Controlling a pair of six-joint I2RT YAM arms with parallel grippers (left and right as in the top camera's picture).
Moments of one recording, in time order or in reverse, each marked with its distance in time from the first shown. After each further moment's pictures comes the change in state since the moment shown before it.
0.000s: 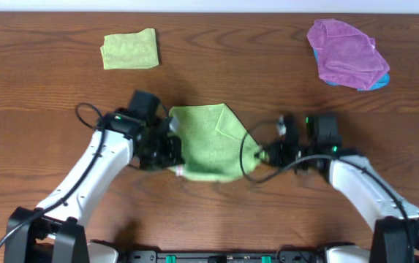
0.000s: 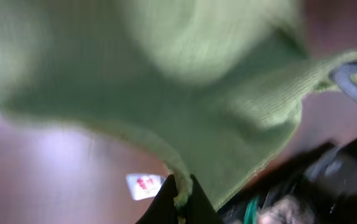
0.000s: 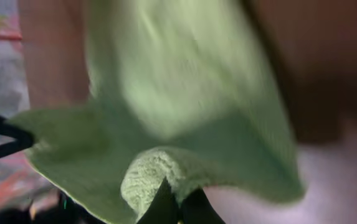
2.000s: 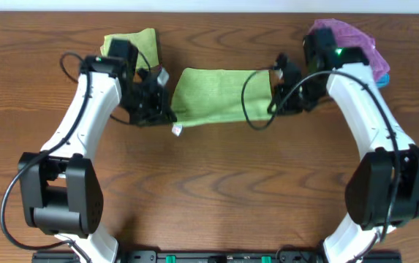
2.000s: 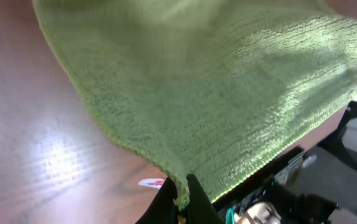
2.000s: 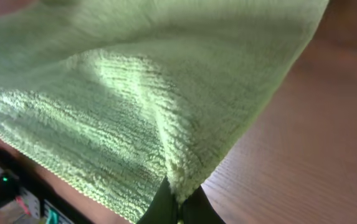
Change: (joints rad) left arm 0.153 0.330 0.446 -0.301 0.087 0.237; right arm -0.001 0.428 0.813 -0.796 0.253 -0.437
